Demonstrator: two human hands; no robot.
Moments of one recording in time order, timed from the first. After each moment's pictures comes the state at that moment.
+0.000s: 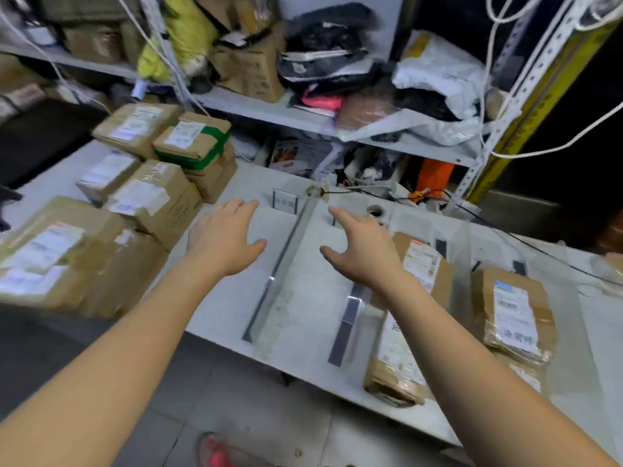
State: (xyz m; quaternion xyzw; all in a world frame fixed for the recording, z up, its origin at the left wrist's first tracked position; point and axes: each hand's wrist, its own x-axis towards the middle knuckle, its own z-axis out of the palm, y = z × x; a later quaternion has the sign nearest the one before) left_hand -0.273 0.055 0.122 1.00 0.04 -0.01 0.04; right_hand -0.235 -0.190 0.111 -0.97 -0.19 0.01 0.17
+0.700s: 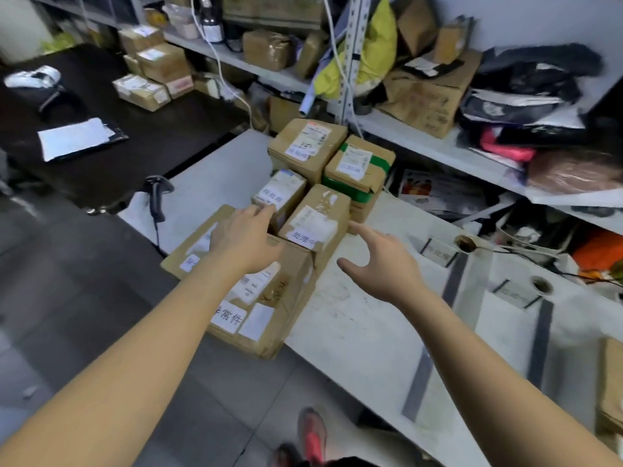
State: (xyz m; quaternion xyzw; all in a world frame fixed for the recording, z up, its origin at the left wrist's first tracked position) left_hand -0.282 0.417 0.130 0.98 0.18 -0.05 0.08; right_hand -0.205 0.179 0.110 -0.95 -0.26 0.06 0.18
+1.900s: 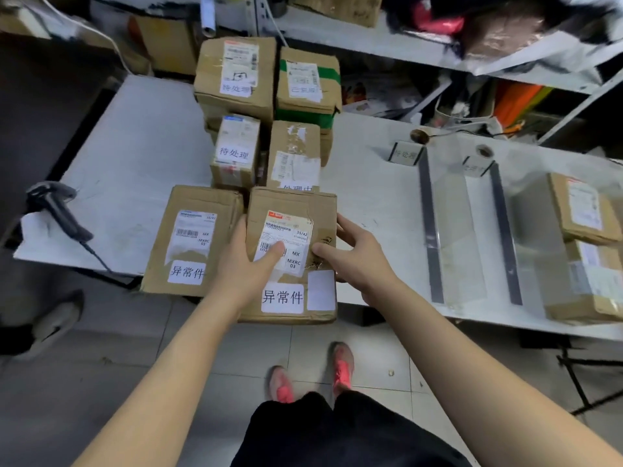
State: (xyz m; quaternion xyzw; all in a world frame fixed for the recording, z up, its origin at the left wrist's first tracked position) left_hand -0.328 0.485 0.050 0.81 0.16 -0.13 0.55; right_hand -0.314 0.289 0.062 -0.77 0.14 0.19 0.59
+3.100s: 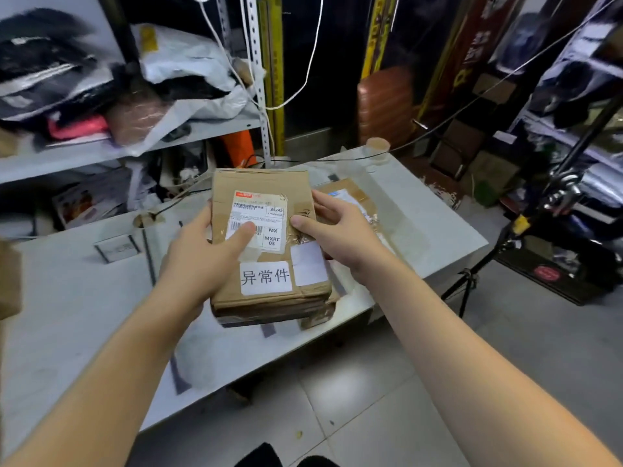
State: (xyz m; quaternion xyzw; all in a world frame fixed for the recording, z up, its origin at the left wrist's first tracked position) left_hand -0.311 -0.061 0.159 0.82 -0.10 -0.17 0.53; right_hand -0.399 -0.260 0.160 -0.72 0.22 -0.09 0.65
